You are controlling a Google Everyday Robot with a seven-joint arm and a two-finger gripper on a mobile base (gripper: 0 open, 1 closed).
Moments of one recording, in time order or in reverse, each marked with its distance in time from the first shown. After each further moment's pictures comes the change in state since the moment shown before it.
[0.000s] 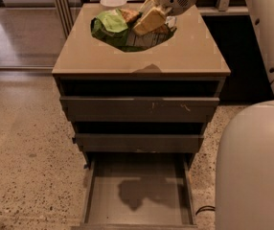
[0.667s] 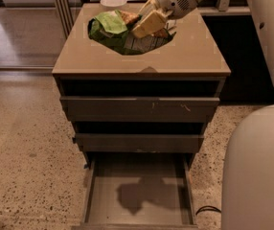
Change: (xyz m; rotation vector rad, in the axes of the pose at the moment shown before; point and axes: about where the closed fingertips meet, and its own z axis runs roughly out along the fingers) arm -0.002 0.013 0.002 -0.040 -0.056 0.013
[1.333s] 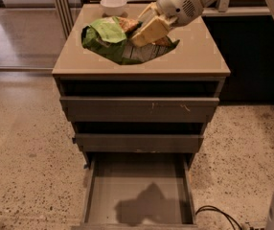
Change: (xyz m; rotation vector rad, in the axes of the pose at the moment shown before) arm -0.018 0.056 -0.001 -0.050 -0.027 -0.029
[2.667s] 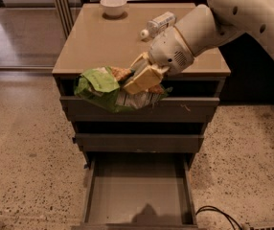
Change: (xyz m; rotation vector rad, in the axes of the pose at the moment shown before) arm 0.042 0.083 0.059 -0.145 -0.021 0.118
